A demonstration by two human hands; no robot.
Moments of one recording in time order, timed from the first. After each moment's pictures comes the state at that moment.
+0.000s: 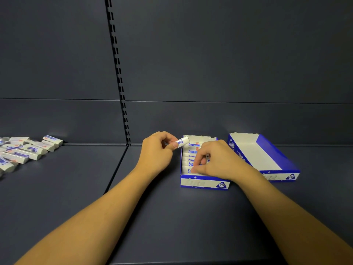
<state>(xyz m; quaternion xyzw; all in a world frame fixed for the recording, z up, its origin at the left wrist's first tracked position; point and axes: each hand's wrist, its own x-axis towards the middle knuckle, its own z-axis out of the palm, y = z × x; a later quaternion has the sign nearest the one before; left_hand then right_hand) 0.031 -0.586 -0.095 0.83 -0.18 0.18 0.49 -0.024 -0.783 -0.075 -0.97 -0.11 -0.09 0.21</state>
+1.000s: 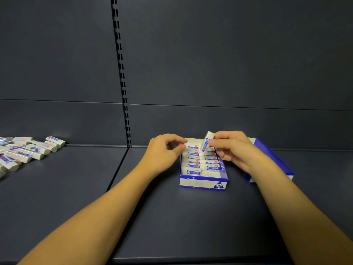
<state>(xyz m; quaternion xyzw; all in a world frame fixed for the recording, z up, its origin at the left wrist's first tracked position) 0.017 -0.590 -0.082 0.83 -0.24 0.13 0.48 -0.032 -0.815 -0.048 -0.76 0.00 -0.06 0.64</state>
